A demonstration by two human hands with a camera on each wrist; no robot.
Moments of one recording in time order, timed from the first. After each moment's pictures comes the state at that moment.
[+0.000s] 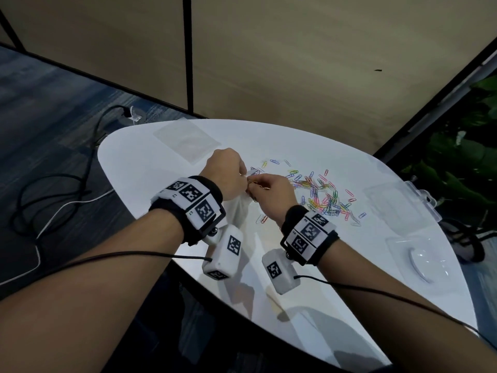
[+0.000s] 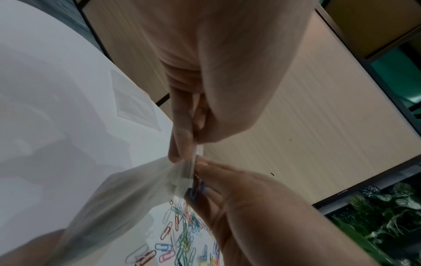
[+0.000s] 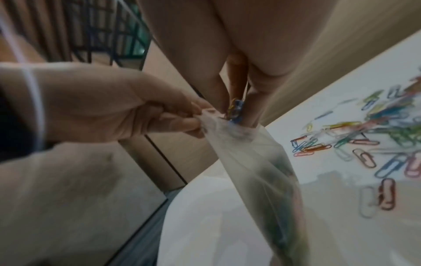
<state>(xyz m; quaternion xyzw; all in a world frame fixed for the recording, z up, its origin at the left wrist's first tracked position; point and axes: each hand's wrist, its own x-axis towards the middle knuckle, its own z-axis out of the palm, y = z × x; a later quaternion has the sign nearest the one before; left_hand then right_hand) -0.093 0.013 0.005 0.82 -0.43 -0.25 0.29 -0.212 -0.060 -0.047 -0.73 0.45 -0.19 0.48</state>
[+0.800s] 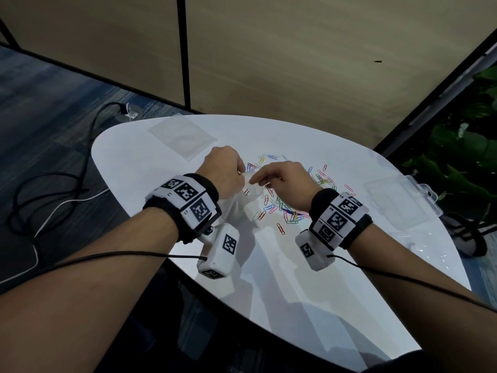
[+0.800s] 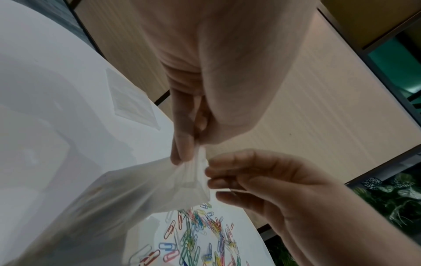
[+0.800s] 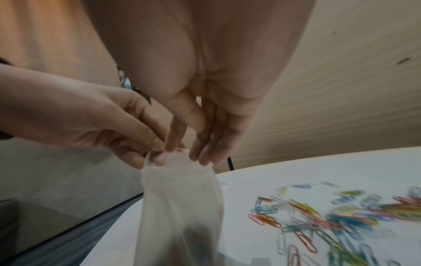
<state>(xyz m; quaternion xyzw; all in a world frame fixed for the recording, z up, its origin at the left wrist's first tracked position) -0.097 0.007 -0.003 0.82 -0.44 -0.24 0.29 -0.242 -0.096 -0.009 -0.88 0.29 -0.07 0.36</state>
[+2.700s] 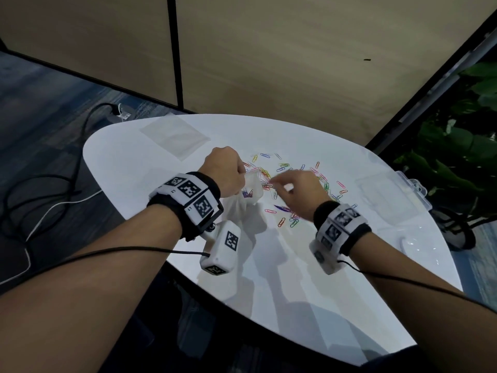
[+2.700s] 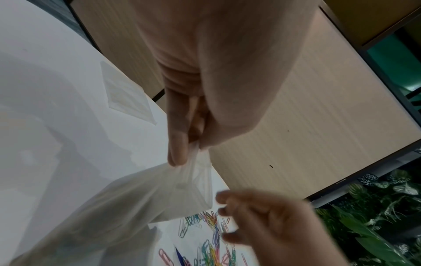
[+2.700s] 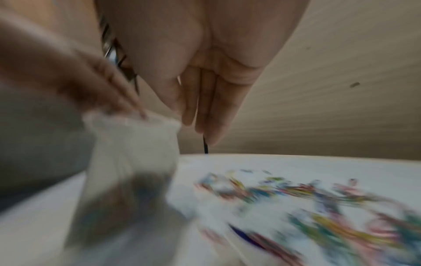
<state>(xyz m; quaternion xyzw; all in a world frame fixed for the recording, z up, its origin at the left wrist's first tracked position) -0.111 0.000 0.001 0.81 -0.44 -0.28 0.28 -0.286 -0.115 -0.042 -0.92 0.32 -0.11 0.20</state>
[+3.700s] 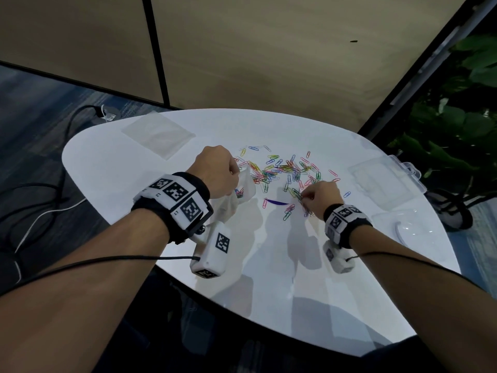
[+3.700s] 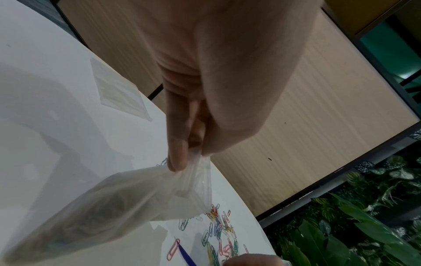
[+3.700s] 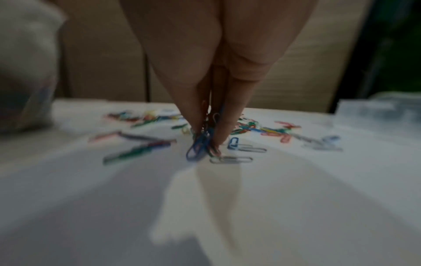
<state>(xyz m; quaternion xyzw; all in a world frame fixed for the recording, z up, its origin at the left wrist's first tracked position) -0.124 -0.005 0.002 0.80 -0.48 -0.28 0.24 -0.354 -0.178 -0.110 -0.84 0.52 -0.03 0.17</state>
